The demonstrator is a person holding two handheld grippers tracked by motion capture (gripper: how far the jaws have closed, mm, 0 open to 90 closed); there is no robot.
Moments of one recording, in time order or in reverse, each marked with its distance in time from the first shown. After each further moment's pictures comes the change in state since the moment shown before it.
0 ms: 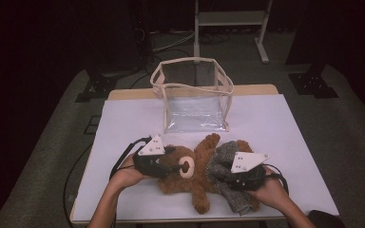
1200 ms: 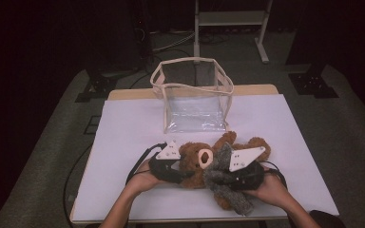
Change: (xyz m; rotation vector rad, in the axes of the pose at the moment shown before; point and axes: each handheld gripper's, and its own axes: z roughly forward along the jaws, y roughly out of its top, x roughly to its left) left arm -0.016 -0.003 0.046 0.009 -0.051 -0.073; right arm 0.001 0.005 0.001 0.074 0.163 0.027
